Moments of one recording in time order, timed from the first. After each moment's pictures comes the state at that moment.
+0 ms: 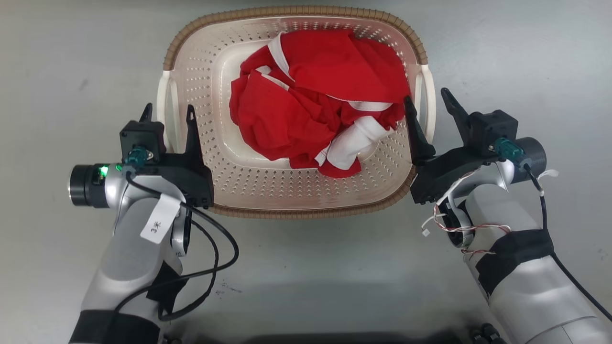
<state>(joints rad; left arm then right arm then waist) -0.76 0.03 -0.16 0.82 -0.17 0.11 -0.19 -0.80 -0.07 0.37 0.75 0.27 -0.01 -0.23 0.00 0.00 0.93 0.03</state>
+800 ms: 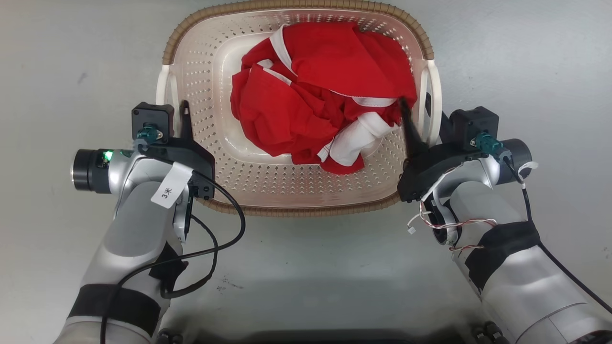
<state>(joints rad) -0.89 0.03 -0.21 1.01 -0.17 0.10 -0.16 -0.87 -0.07 0.55 0.83 0.43 -0.09 -0.24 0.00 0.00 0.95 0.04</state>
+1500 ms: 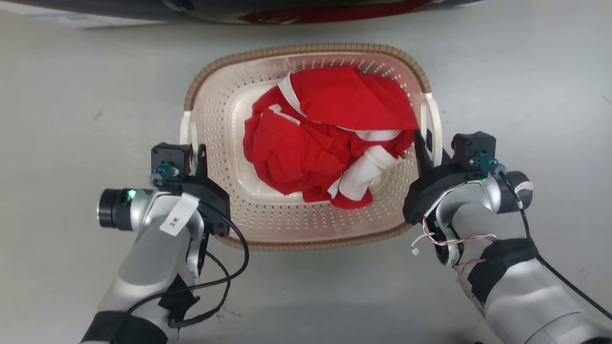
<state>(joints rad) -0.81 0.04 -0.40 1.03 -0.39 0.09 -0.16 -0.86 -0.08 0.67 0.94 0.59 -0.13 -0.22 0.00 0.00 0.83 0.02</state>
